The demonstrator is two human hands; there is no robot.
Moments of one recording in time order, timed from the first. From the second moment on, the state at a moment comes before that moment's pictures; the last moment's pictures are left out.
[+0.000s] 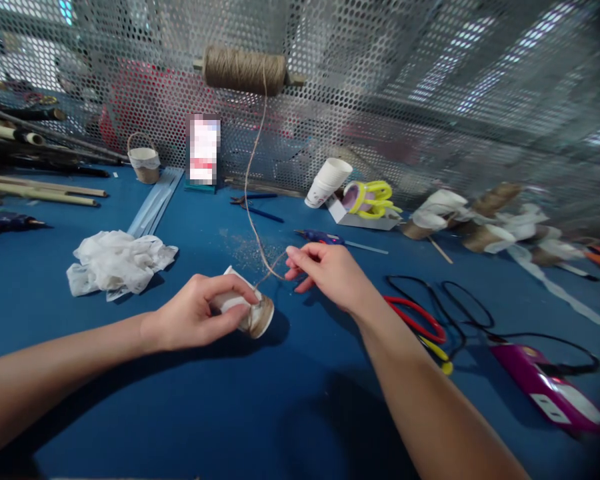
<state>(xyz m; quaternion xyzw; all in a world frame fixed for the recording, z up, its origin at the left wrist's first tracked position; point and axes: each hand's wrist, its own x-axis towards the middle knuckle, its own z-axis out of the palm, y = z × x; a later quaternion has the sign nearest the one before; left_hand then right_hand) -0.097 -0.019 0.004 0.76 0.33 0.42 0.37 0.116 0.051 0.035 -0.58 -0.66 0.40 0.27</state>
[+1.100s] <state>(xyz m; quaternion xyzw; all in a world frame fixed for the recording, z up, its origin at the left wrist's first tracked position) -0.094 -0.016 0.008 0.64 0.42 0.40 0.51 0.089 0.022 0.030 -0.42 -0.60 0.53 0.43</state>
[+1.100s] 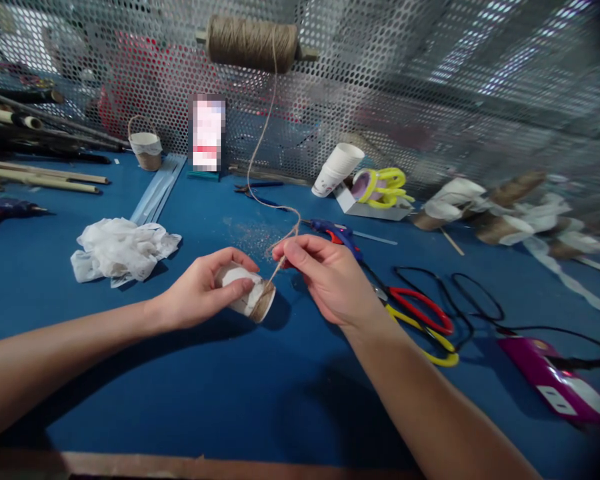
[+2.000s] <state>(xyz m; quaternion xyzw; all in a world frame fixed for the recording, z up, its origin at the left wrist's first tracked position) -0.096 -0.025 0.005 0.75 0.33 0.47 0.33 0.084 0.021 0.022 -0.44 -0.61 0.55 0.37</state>
